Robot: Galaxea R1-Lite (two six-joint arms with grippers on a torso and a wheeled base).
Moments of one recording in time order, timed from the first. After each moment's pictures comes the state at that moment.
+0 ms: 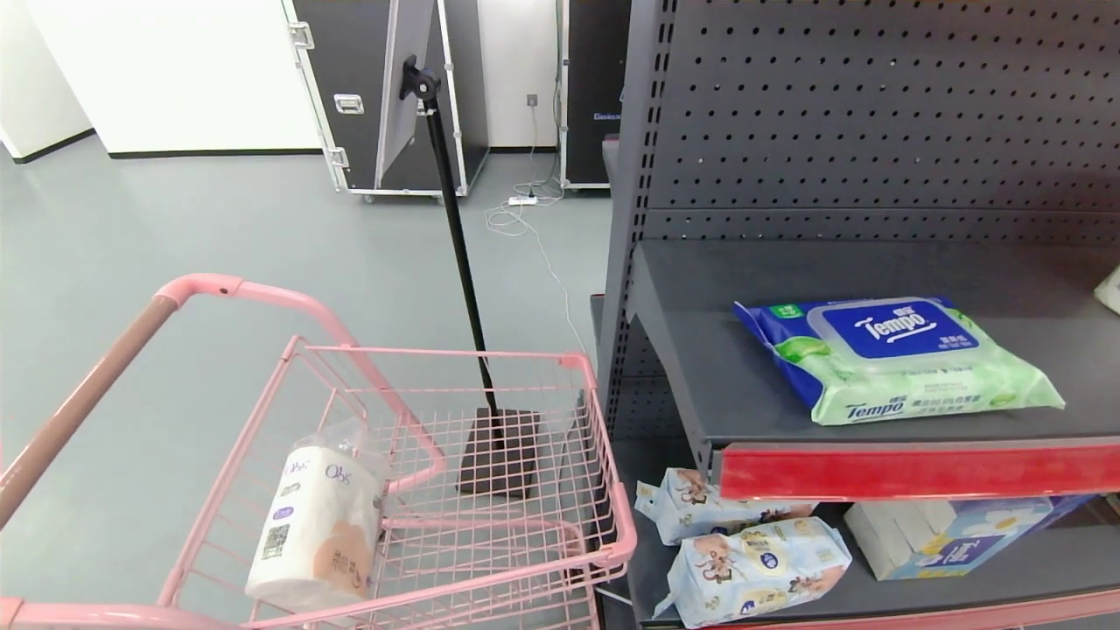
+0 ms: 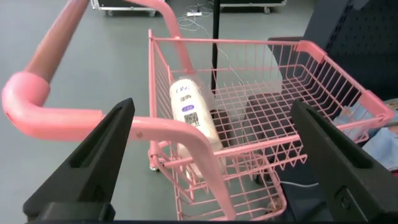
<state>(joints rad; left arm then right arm) -0.08 0.00 0.00 0.00 0.02 0.00 0.00 0.00 0.00 0.00 -0.03 -0.03</state>
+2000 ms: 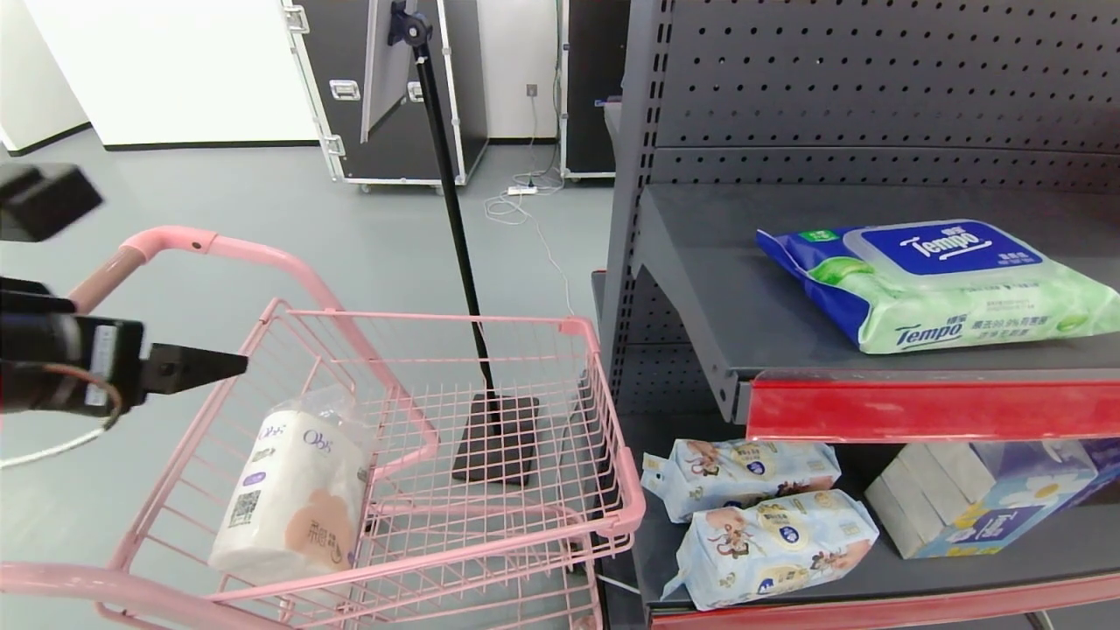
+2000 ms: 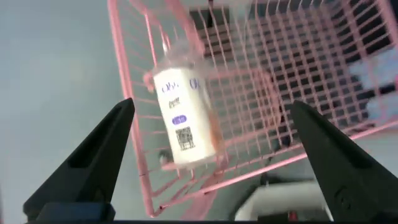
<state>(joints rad) -0.12 1.32 -1.14 0.52 0.02 0.02 0.00 0.00 0.00 0.00 -0.03 -0.03</state>
